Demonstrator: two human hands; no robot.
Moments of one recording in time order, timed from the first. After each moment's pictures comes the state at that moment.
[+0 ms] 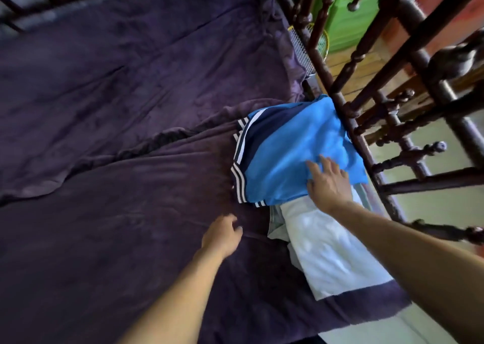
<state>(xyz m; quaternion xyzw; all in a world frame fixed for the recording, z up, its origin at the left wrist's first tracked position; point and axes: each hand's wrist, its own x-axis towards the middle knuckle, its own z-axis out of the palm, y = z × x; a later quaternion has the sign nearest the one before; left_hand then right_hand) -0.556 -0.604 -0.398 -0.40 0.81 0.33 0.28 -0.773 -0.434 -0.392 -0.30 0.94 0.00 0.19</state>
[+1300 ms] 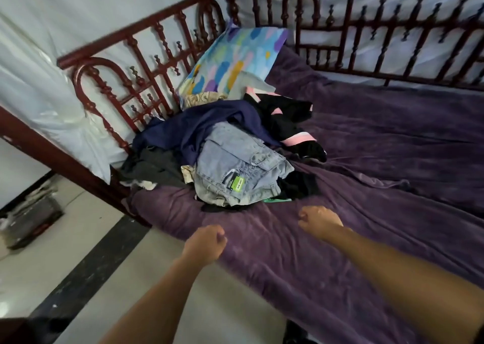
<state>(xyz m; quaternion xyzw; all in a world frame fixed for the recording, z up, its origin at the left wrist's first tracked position) 0.250 -0.860 -0.192 -0.70 0.67 0.25 0.02 -0.051 -0.887 -0.244 -0.65 0.70 0.02 0.28</state>
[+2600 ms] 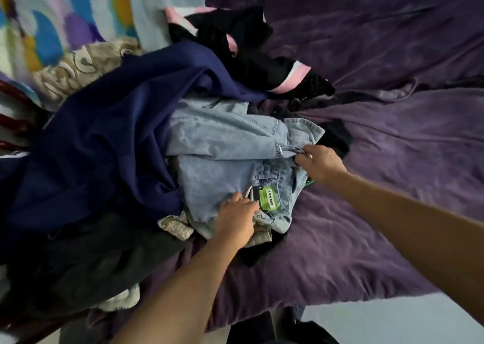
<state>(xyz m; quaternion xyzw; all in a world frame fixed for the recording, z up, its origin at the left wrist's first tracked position) 0.346 -1.218 -0.391 -0.27 0.92 0.22 0.17 0.107 -1.156 -0.364 -0.31 0.89 -0.14 0.30</state>
